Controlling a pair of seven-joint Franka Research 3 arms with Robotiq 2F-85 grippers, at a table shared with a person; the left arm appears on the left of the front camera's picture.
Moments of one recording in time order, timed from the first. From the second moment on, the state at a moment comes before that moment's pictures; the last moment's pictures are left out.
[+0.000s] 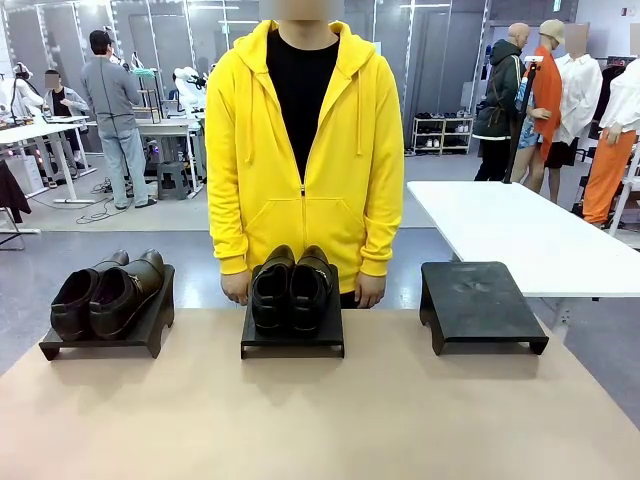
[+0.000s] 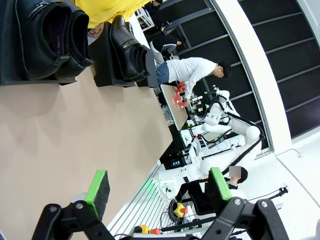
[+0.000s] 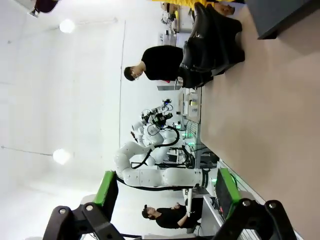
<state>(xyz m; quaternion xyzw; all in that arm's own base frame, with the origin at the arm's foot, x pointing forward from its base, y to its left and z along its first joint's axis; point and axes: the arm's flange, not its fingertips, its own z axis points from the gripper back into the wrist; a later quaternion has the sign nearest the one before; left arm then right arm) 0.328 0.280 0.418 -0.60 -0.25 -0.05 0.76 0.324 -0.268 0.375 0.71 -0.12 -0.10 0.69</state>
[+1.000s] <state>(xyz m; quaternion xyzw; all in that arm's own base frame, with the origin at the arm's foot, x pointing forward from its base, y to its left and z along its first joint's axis) 0.328 0.280 0.418 -0.60 -0.25 -0.05 0.76 0.335 -0.289 0.363 0.72 -0.11 -0.11 0.68</state>
